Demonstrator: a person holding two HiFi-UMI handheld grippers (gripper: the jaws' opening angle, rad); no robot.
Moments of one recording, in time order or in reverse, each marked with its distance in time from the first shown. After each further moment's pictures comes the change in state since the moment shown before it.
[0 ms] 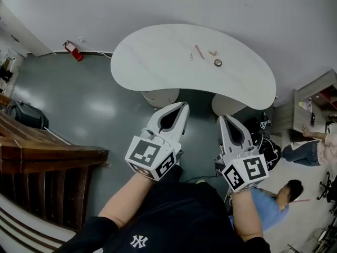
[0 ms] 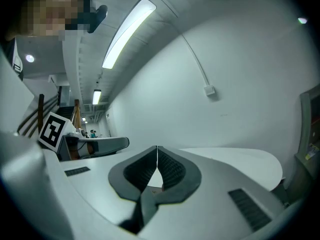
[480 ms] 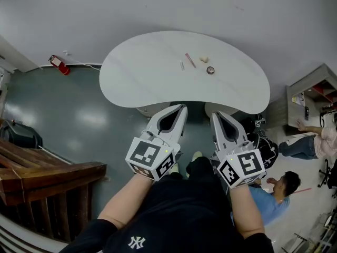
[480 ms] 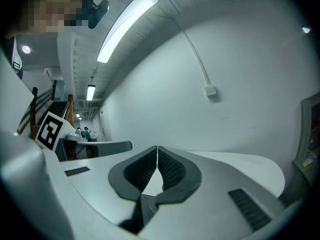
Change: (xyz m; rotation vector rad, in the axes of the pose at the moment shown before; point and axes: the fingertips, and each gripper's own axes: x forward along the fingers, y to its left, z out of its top) left arm 0.055 0.049 0.008 -0.020 0.035 -0.098; right arm 0.074 -0.015 0.017 -0.036 0.014 -0.072
